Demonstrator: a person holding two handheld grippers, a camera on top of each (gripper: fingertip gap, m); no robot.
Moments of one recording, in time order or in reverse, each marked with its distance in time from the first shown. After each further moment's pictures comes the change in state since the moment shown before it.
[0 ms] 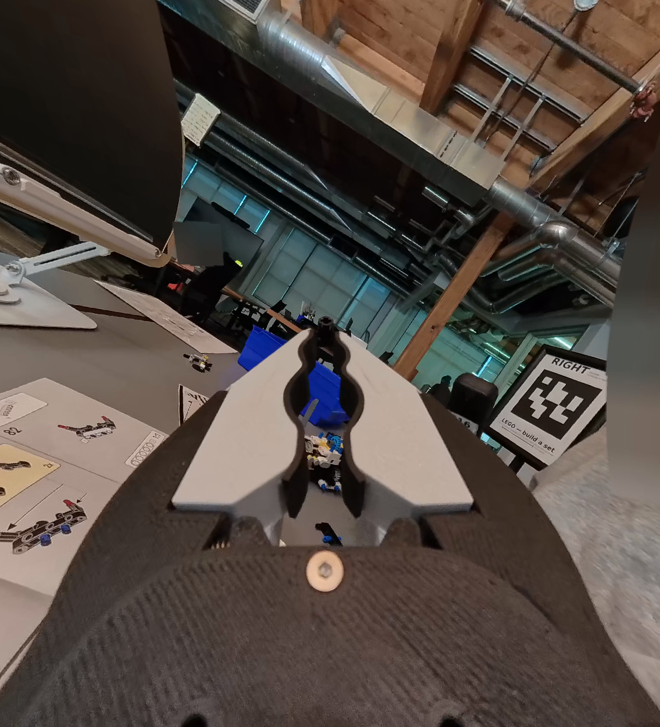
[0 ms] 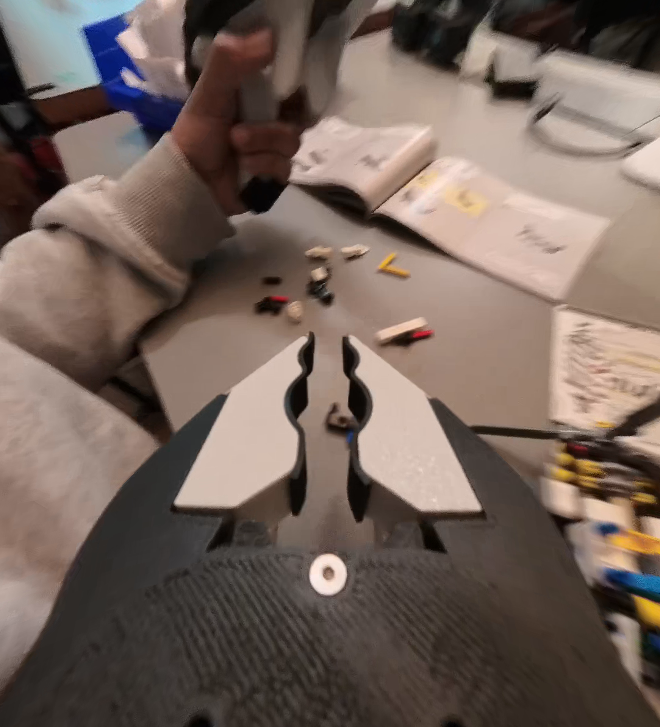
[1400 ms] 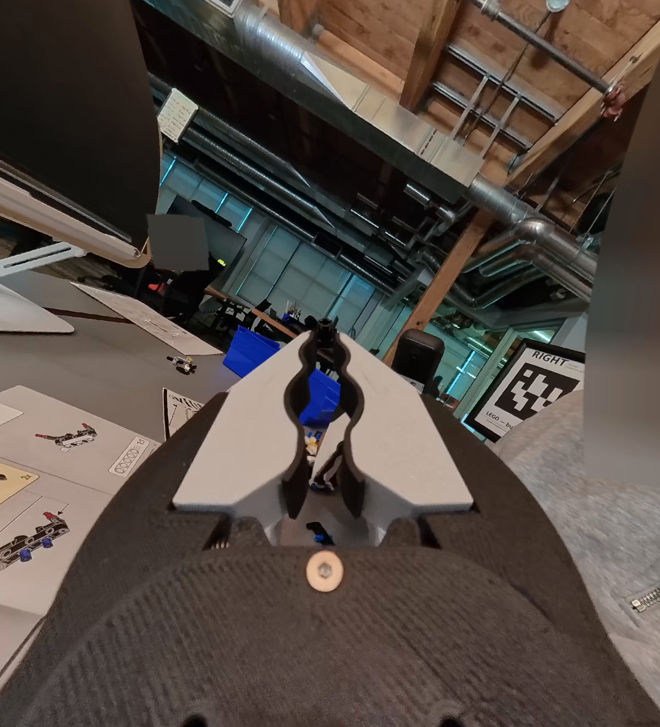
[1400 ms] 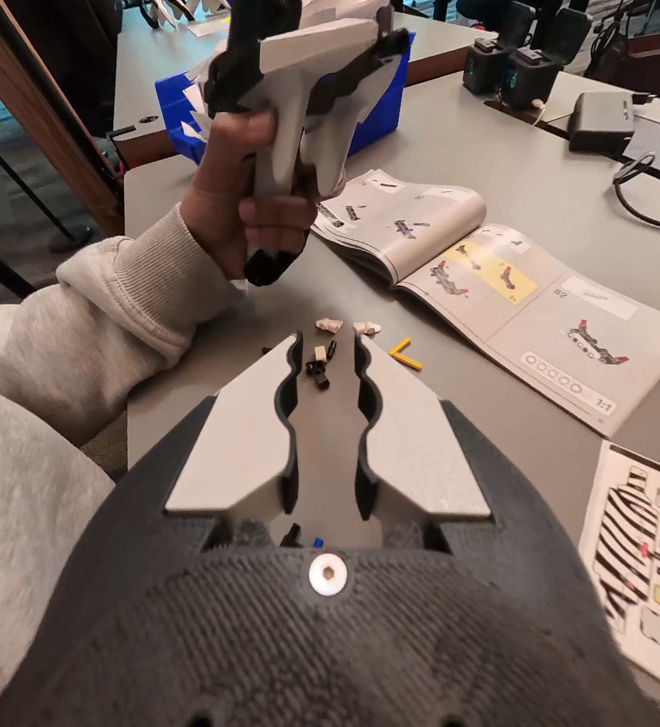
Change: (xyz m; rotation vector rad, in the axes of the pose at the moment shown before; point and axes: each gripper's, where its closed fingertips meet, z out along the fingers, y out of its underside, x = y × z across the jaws) left arm 0.007 0.001 0.000 -0.006 0.051 -0.003; right arm 0.015 -0.047 0.057 0.059 -0.187 -0.040
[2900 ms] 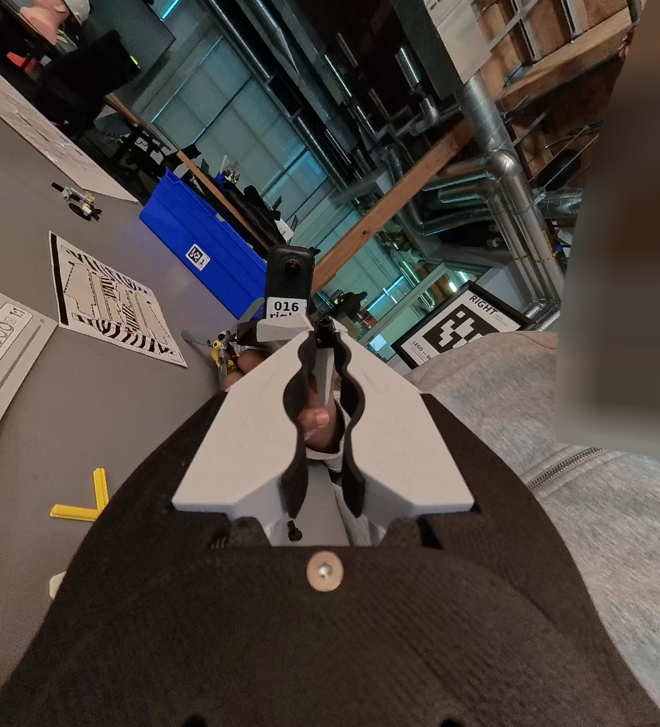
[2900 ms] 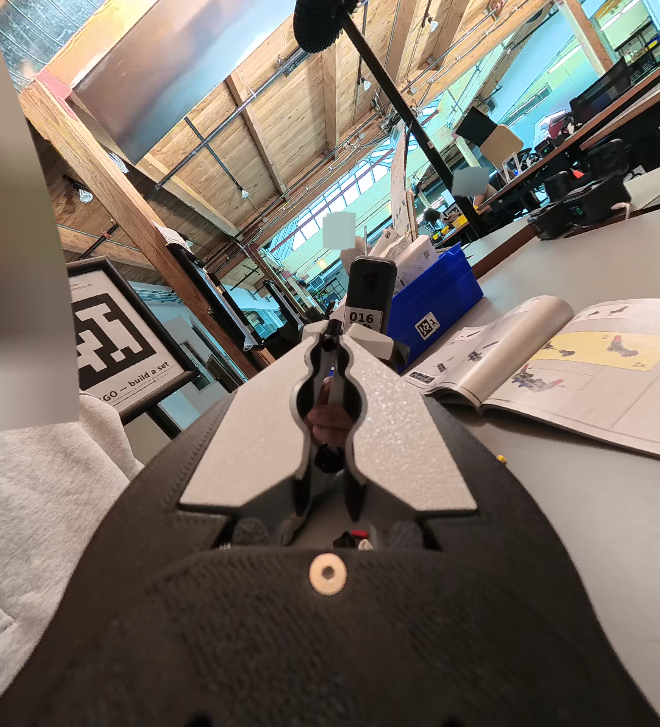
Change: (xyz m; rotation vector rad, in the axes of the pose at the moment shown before) left arm -0.002 0.069 0.020 -0.326 0.097 -0.325; right arm 0.029 -0.055 -0.007 0.635 -0.387 0.555
